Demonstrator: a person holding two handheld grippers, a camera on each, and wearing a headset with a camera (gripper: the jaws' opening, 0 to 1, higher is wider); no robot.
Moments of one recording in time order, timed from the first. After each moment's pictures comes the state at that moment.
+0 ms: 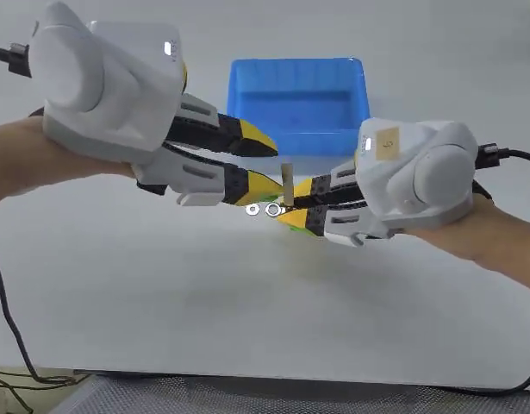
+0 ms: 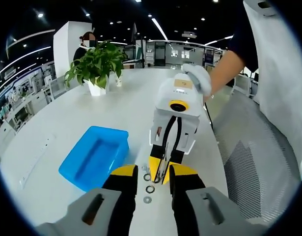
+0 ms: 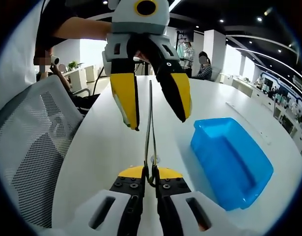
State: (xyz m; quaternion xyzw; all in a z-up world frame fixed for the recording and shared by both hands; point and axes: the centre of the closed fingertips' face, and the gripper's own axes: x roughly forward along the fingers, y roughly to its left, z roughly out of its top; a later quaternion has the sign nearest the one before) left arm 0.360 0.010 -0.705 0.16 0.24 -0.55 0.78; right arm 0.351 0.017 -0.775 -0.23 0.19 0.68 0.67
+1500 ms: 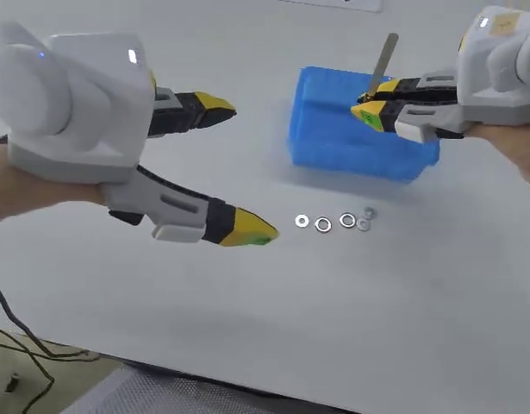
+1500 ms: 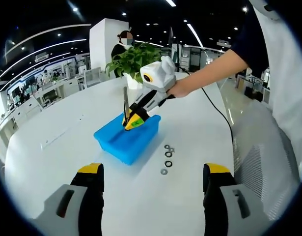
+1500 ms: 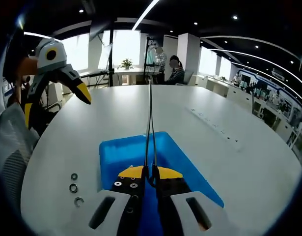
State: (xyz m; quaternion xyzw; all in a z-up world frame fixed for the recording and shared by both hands) left arm 0.356 0.091 -0.706 0.12 0.25 -0.42 0.86; right arm 0.496 0.043 -0.757 -0.20 0.18 0.61 0.75
